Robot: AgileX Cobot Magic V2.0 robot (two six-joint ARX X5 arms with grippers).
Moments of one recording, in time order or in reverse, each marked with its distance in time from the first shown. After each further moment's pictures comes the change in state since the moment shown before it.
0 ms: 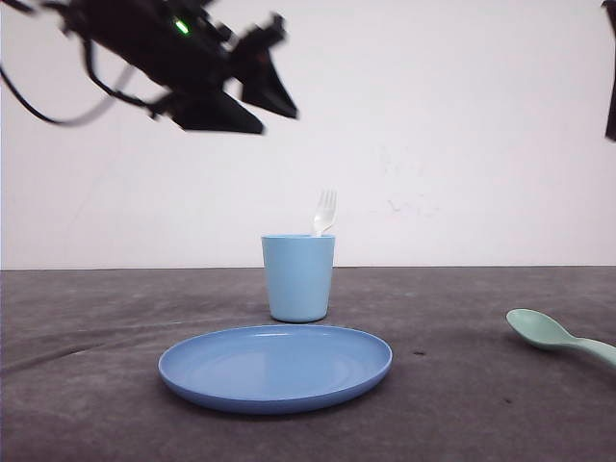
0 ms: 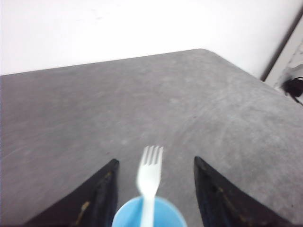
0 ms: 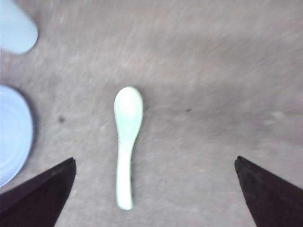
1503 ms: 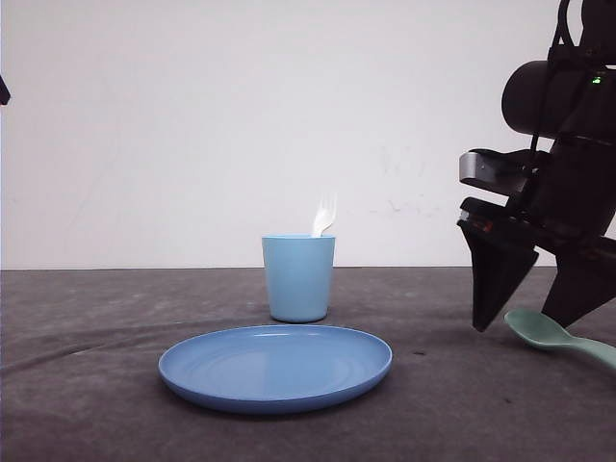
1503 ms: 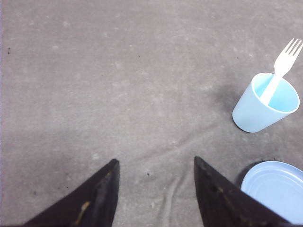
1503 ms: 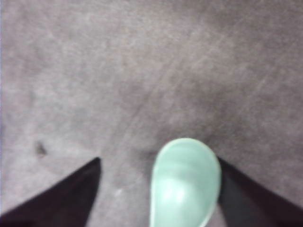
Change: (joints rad) left arm 0.376 -0.717 -0.271 -0.727 -0.048 0.034; right arm 0.251 0.595 0.001 0.398 0.008 0.010
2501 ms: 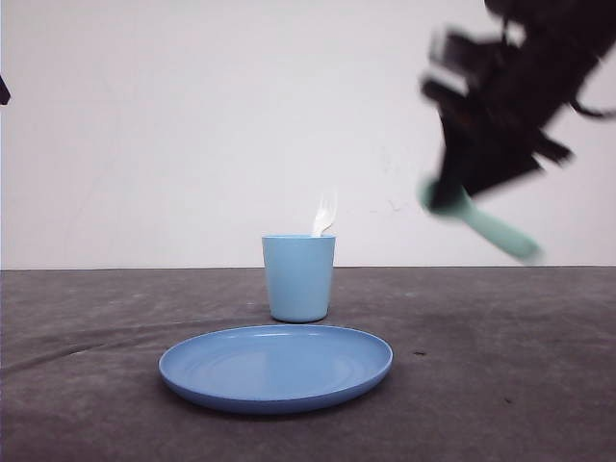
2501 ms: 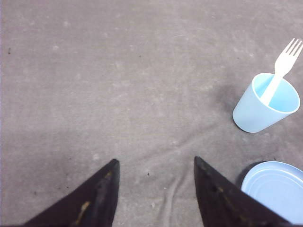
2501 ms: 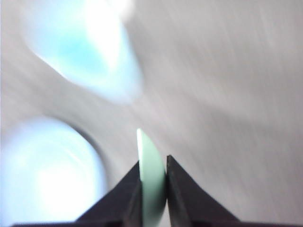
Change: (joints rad) left arm 0.000 0.000 0.000 0.000 0.000 0.000; right arm 0.085 -0.186 0.111 0.084 -0.083 0.011
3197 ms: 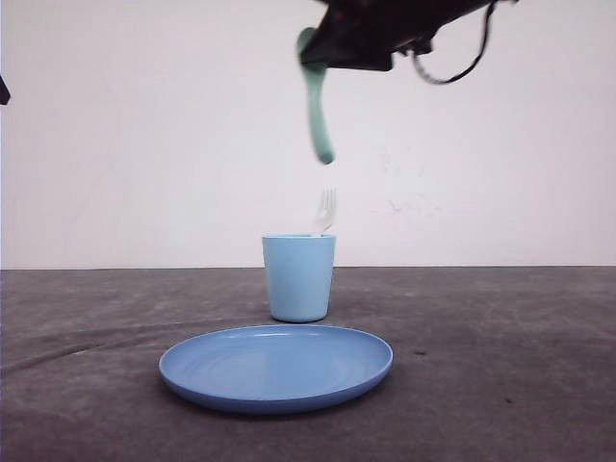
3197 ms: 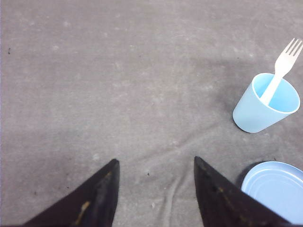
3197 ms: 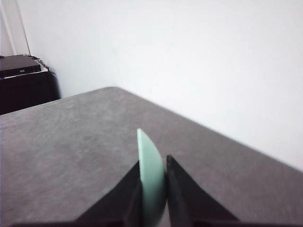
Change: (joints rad) left arm 0.000 0.000 0.000 0.000 0.000 0.000; right arm 0.187 0.148 0.021 0.908 0.067 -0.081
